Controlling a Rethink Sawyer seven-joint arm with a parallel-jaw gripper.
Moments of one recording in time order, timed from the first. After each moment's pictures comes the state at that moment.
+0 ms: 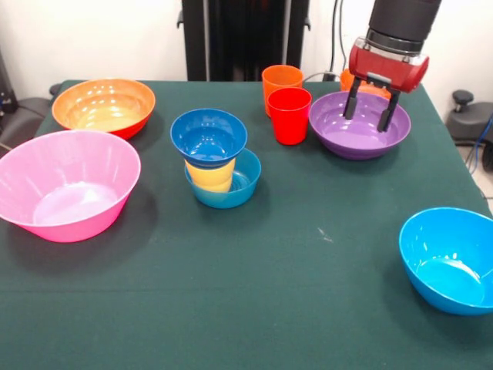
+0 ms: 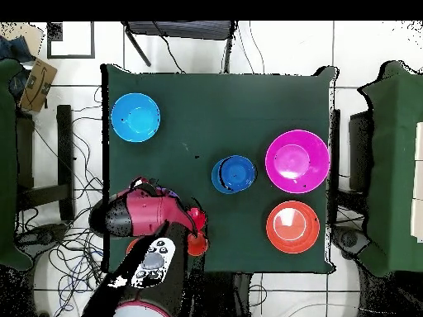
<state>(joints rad) 0.26 -0.58 -0.24 1.80 0.08 0.21 2.43</state>
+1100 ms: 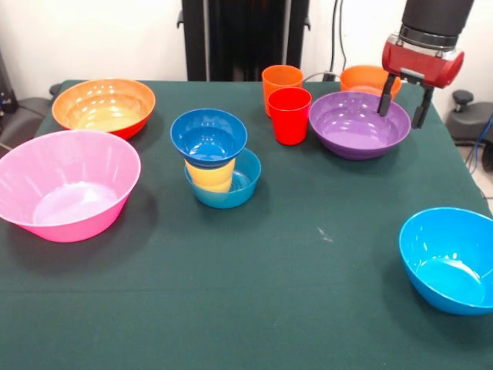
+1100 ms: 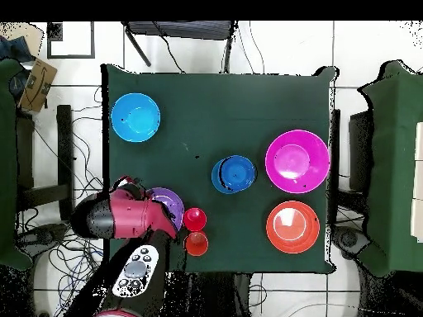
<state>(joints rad) 0.34 -0.57 -0.24 1.82 0.26 0.21 2.43</state>
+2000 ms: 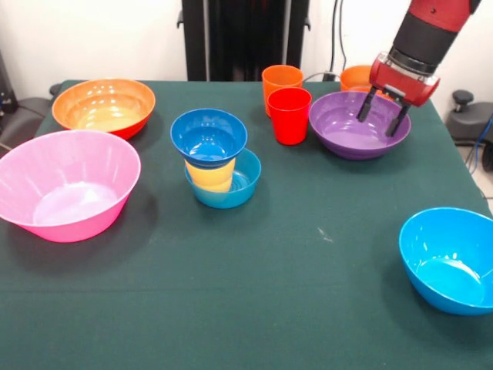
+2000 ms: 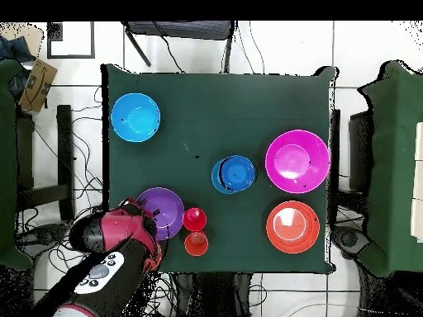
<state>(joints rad) 0.54 -0.37 -0.39 1.79 0.31 0.21 2.43</state>
